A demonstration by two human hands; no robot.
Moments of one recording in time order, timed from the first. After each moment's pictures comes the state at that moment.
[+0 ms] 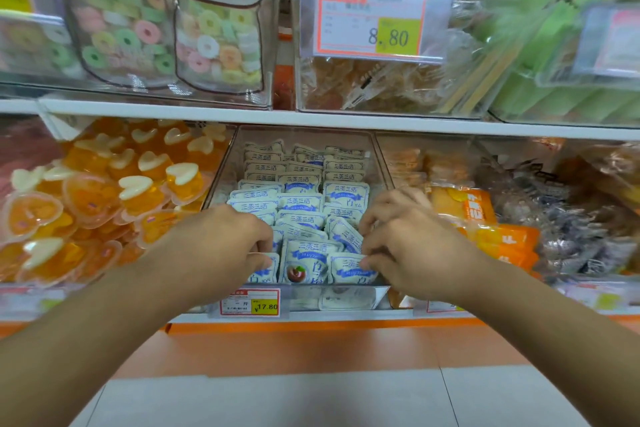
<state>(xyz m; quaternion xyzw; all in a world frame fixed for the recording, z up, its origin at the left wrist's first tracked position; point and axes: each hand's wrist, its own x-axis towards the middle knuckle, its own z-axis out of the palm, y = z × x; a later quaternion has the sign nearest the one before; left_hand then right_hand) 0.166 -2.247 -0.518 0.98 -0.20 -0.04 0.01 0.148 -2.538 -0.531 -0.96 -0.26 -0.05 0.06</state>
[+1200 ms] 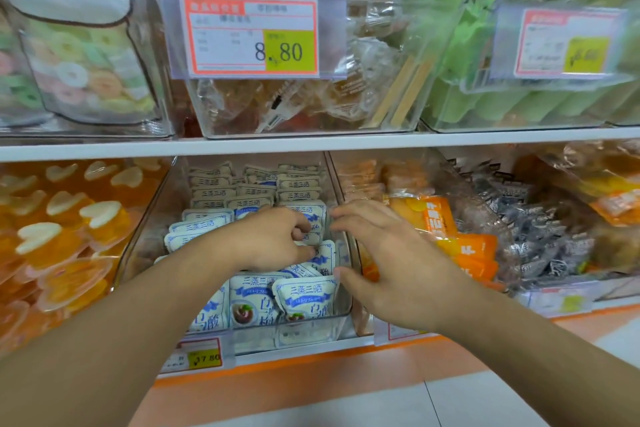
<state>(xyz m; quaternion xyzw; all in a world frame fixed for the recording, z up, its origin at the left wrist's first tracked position) 0.253 -2.366 -0.543 0.94 -0.23 -0.20 0.17 0.142 -2.569 -0.534 -0.96 -0.20 -0.10 0.16</state>
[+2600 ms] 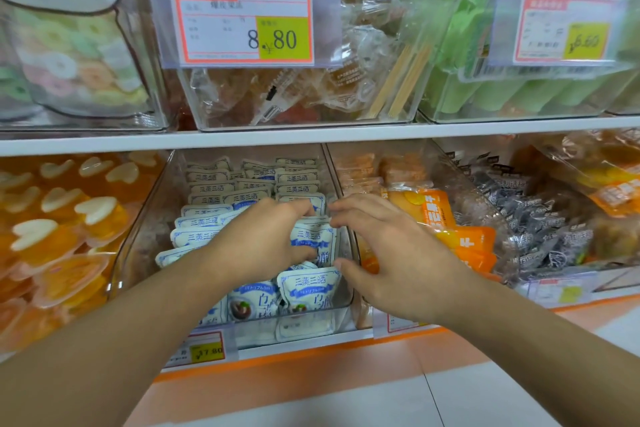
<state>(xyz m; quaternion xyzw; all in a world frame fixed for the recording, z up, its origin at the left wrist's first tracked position) 0.228 -2.361 -0.540 0.95 -0.26 -0.04 0.14 0.140 -2.568 -0.532 -0.96 -0.19 -0.10 0.16</state>
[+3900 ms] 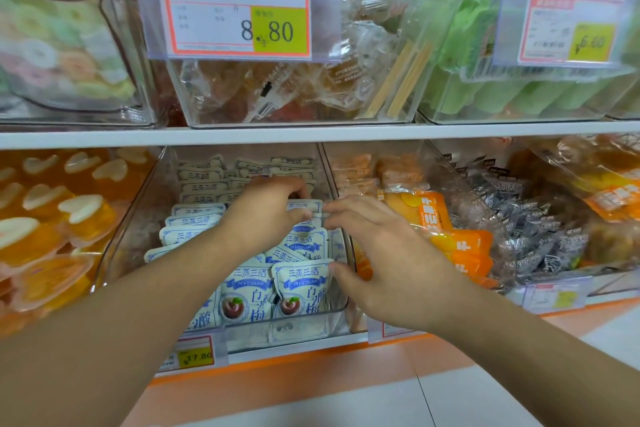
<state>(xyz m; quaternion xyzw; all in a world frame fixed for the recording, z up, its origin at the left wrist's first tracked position) 0.265 -2.377 -0.553 0.94 -0.24 0.05 0.24 0.141 -2.567 -0.538 -0.96 -0.19 -0.11 0.16</state>
